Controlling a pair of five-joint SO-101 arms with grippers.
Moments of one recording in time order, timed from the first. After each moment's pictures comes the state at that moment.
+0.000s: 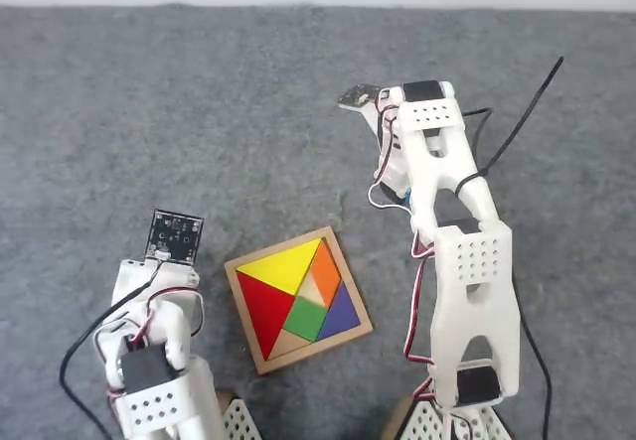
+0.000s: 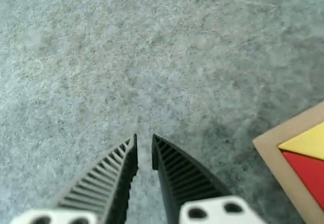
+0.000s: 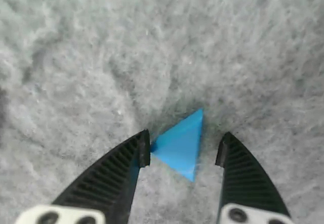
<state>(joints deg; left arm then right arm) -24.1 -102.9 97.2 63.5 -23.5 -13.3 49.7 -37.6 93.2 36.1</state>
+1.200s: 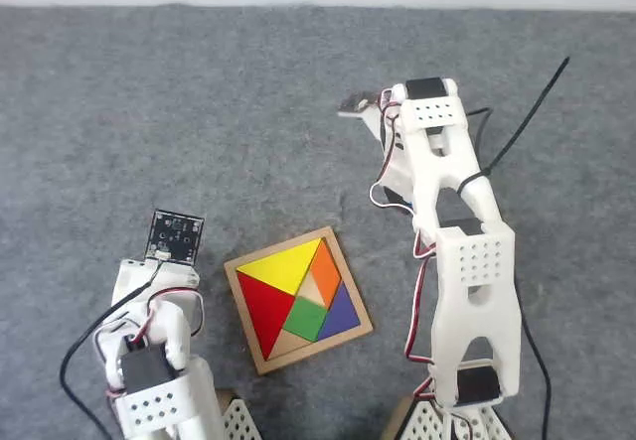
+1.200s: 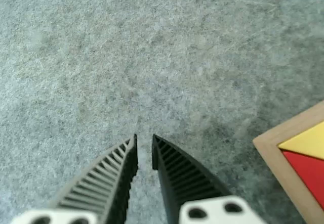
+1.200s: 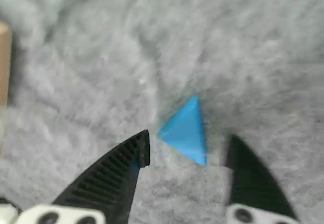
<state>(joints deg) -24.1 -102.9 97.2 63.5 -23.7 -13.1 47.4 -37.5 99.8 42.2</state>
